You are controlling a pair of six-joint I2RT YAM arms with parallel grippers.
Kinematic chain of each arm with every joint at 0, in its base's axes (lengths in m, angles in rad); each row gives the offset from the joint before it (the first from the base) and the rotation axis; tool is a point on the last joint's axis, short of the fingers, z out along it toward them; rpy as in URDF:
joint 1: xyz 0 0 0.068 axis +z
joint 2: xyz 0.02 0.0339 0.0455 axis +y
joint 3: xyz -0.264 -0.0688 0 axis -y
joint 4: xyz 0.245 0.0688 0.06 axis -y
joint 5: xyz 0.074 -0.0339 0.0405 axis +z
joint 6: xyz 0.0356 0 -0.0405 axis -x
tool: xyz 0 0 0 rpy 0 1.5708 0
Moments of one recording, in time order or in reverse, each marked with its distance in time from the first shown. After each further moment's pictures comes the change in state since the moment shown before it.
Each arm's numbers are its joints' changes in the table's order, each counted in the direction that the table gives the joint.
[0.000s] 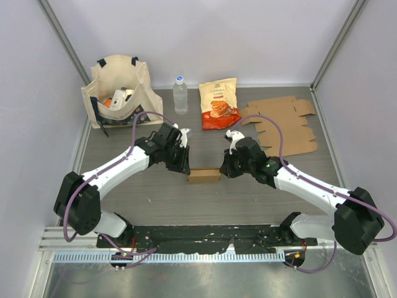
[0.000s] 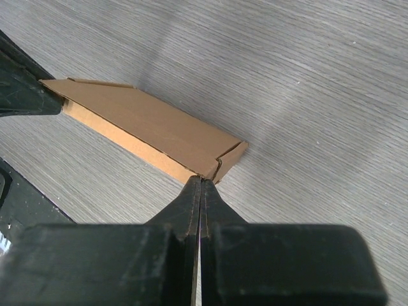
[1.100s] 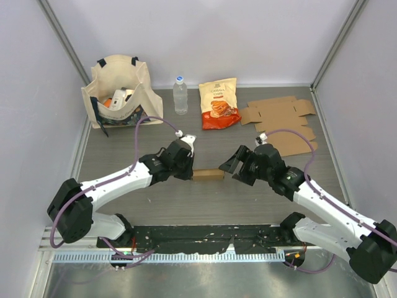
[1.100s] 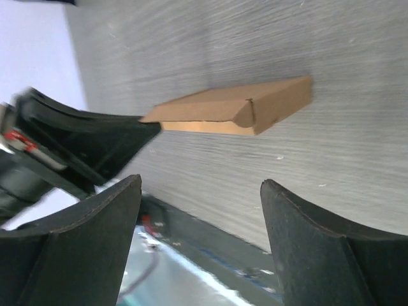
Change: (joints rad) left arm -0.209 -0.090 -0.154 0.209 0.383 0.084; right arm -0.048 -0.275 -0.079 -0.140 0.001 -0.598
